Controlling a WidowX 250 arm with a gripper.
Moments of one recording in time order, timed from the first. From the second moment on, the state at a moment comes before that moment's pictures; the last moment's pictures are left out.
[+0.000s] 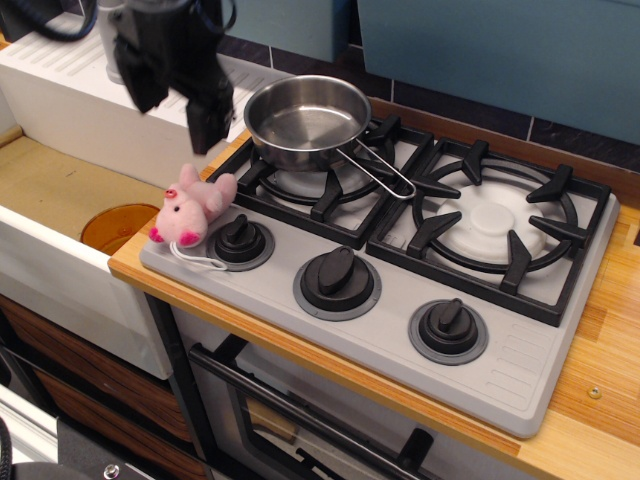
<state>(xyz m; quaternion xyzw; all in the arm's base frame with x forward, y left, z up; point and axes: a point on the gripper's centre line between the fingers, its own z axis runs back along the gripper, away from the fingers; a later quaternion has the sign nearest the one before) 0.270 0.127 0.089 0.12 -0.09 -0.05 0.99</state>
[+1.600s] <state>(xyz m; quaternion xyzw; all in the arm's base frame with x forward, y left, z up) 0.266 0.117 0.025 0.10 -0.12 -0.05 0.99</state>
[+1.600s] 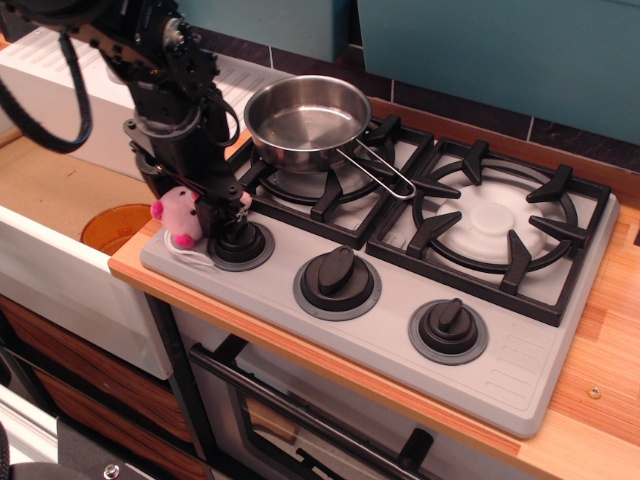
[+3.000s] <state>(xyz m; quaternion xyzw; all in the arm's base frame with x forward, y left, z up) 0.337 0.105 0.132 0.16 -0.02 -0.05 0.99</state>
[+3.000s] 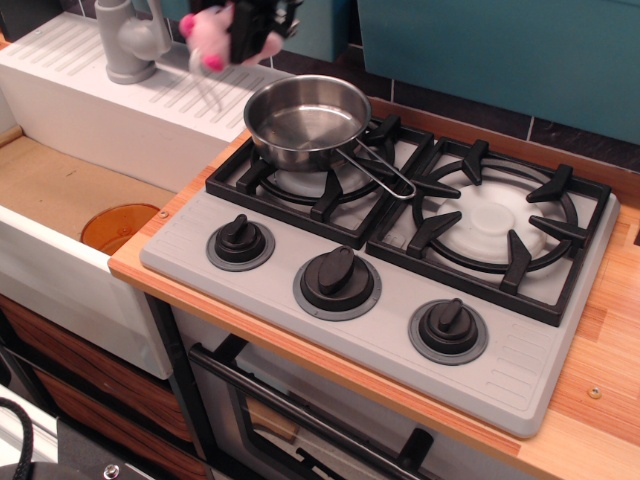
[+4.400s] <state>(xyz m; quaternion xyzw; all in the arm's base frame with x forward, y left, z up) 0.360 0.082 0.129 0.13 -0.03 -0.07 0.99</state>
